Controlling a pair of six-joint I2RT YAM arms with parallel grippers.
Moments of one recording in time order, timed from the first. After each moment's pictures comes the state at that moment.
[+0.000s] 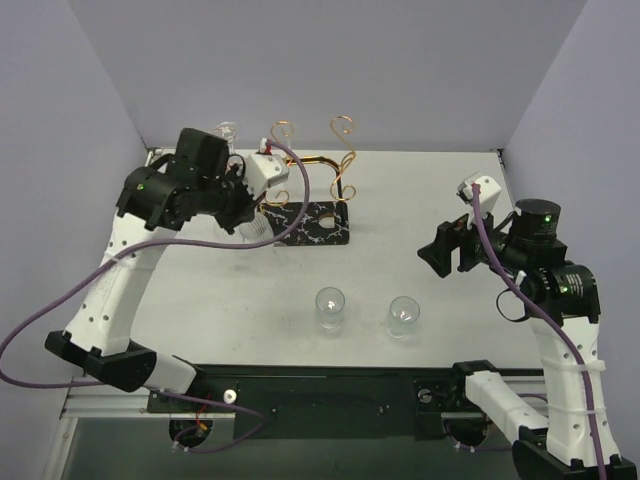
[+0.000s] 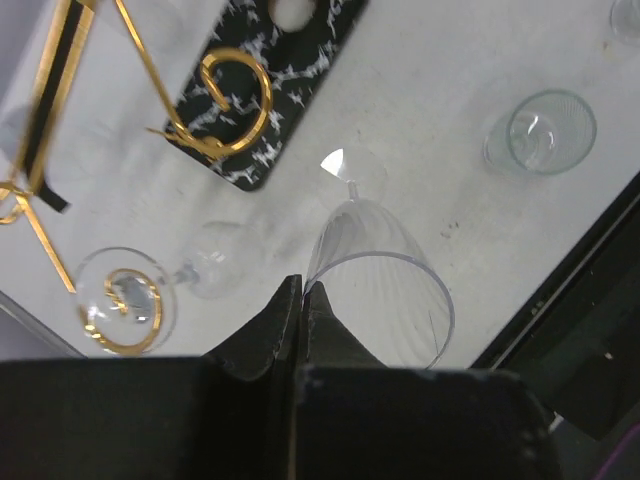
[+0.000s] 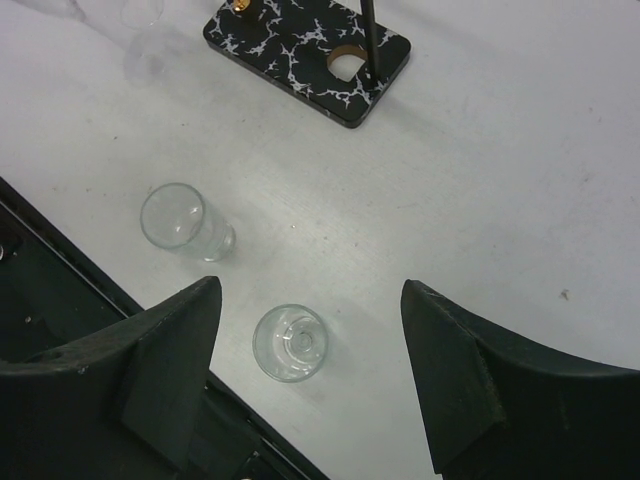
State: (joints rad) left arm -0.48 1.43 1.84 -1.31 0.21 0.48; right arm 0.10 0.88 1.29 -0.96 -0.51 -0.19
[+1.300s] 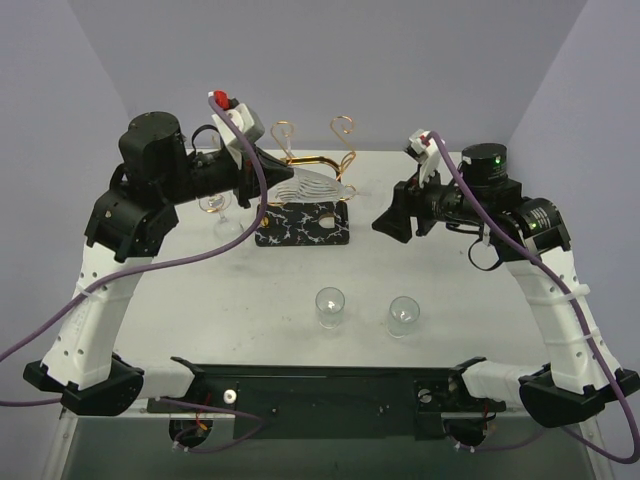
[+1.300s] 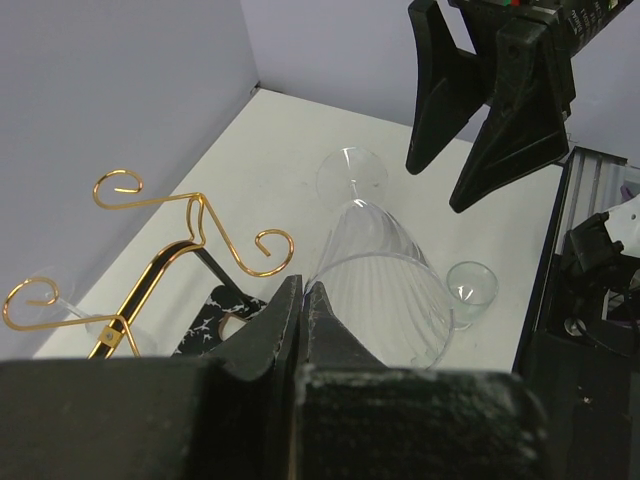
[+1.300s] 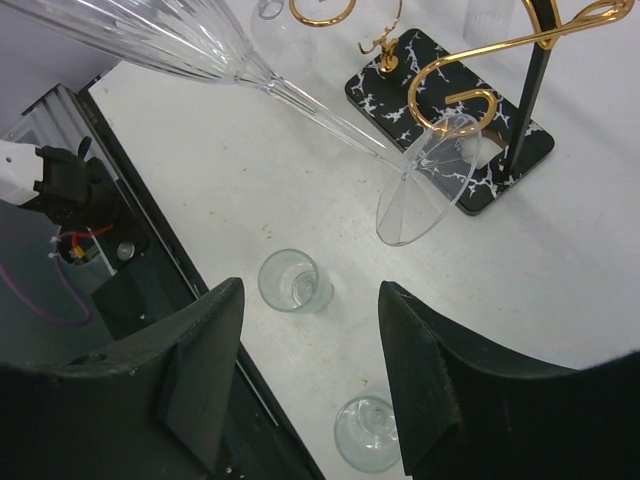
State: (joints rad) left arm -0.51 1.30 1.90 -0.72 0.60 0.13; right arm 0.43 1.23 1.65 -0.95 -0.54 -0.05
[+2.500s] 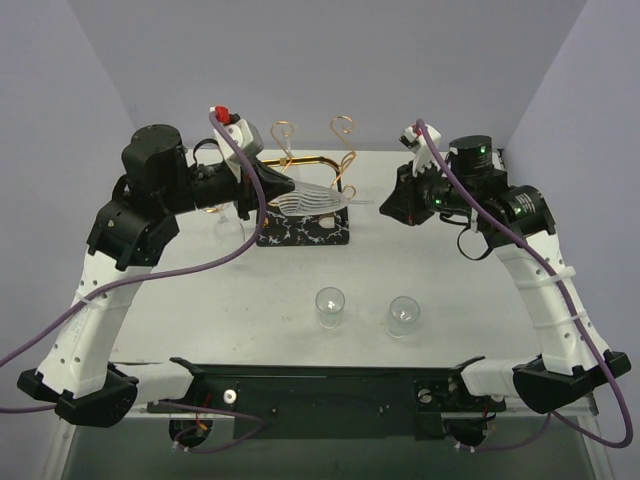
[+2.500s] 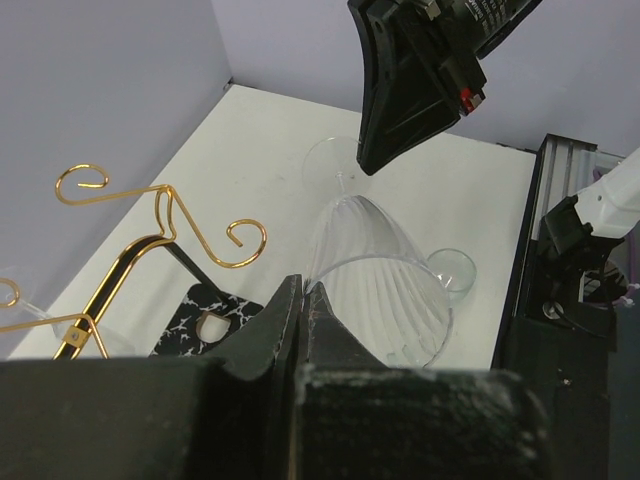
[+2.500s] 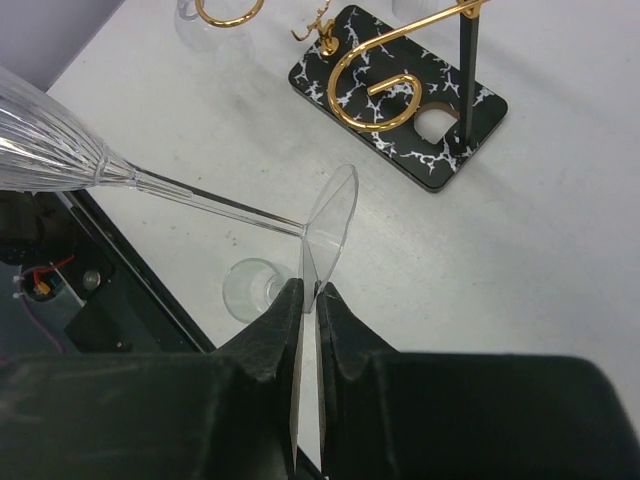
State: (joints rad) left arm -0.51 1.25 1.79 -0.67 0.66 0.12; right arm 0.43 1.30 1.68 -0.95 -0.41 0.00
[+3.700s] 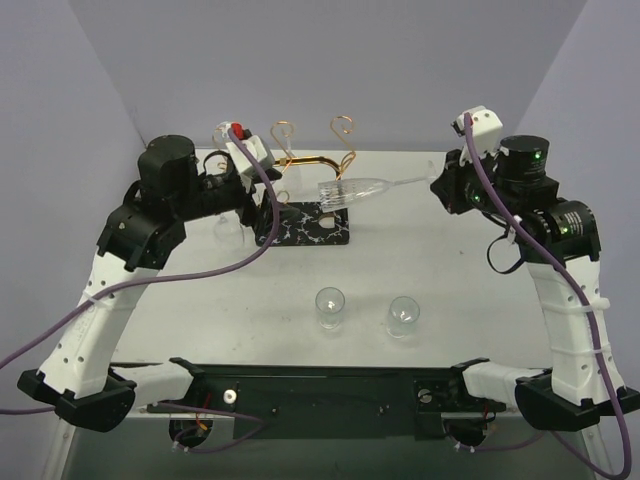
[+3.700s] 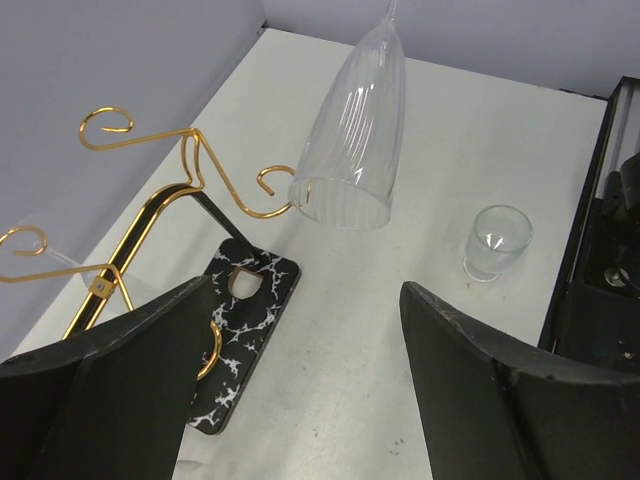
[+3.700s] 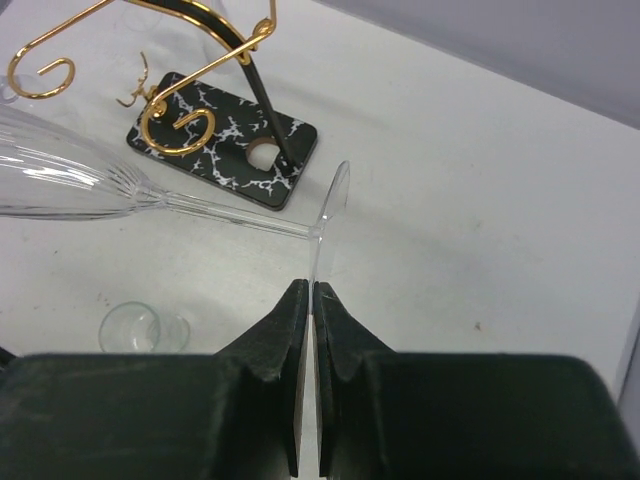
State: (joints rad) left arm -0.51 1.22 1.67 -0.69 0.58 0.25; right arm 0.29 1.21 1.75 -0.99 -0.17 -0.05
